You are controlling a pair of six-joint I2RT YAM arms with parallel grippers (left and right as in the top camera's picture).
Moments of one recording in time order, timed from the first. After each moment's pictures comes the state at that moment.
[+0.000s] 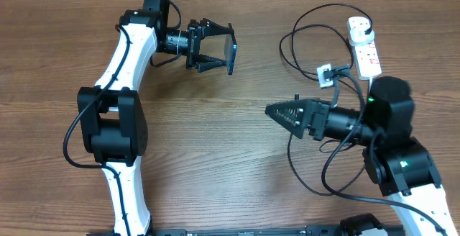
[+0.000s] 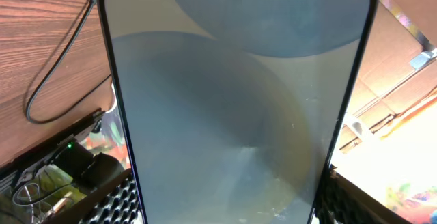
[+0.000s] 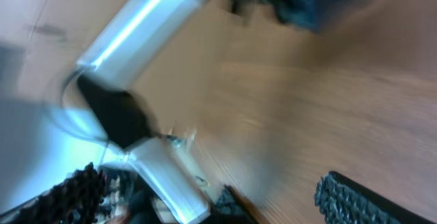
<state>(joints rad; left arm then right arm) -0.10 2.24 1.92 -1.04 1.40 -0.89 0.24 0.97 0.95 -0.52 -0.88 0.67</state>
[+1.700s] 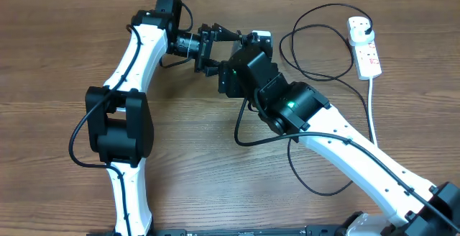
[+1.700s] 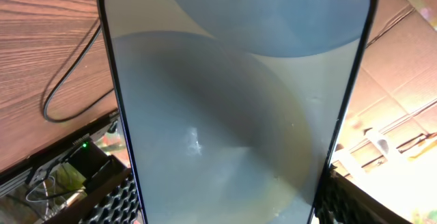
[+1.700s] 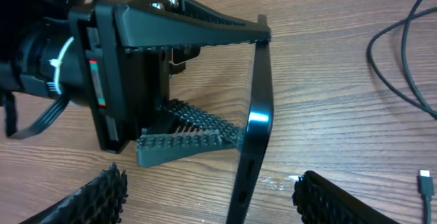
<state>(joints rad) -0.16 2.24 1.92 -1.04 1.32 -0.92 0.73 1.57 1.41 -0.61 0.27 0.65</state>
